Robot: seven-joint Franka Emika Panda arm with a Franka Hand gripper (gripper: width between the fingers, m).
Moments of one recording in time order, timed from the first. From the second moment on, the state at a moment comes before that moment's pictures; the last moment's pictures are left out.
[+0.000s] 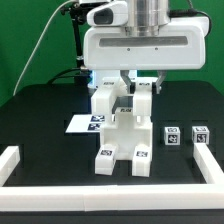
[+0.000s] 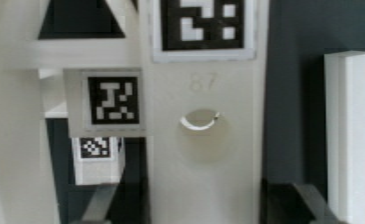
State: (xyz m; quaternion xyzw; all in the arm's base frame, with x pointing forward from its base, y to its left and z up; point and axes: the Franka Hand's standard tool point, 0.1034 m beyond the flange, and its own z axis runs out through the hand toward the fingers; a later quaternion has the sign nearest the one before) arm 0.532 0.040 0.133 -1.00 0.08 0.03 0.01
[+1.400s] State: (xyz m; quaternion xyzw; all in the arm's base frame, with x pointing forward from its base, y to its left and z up) arm 0.533 0.028 0.096 -1.00 0.06 0.03 0.00
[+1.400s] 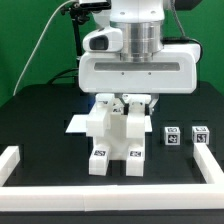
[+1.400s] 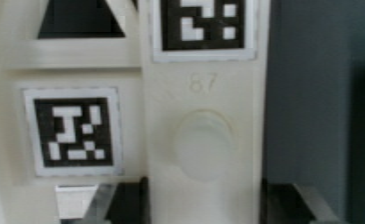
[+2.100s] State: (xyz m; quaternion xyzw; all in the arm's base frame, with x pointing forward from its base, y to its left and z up) arm 0.534 0.026 0.096 -1.00 0.06 0.03 -0.01
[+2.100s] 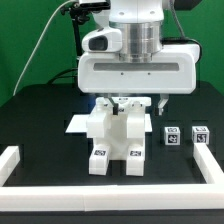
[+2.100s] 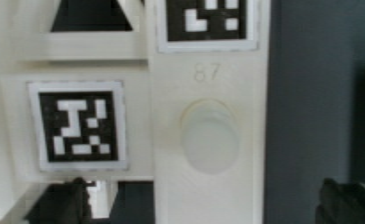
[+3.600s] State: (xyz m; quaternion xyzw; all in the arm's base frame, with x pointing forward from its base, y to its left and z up) arm 0.504 0.115 0.136 -1.00 0.01 0.01 -0.02
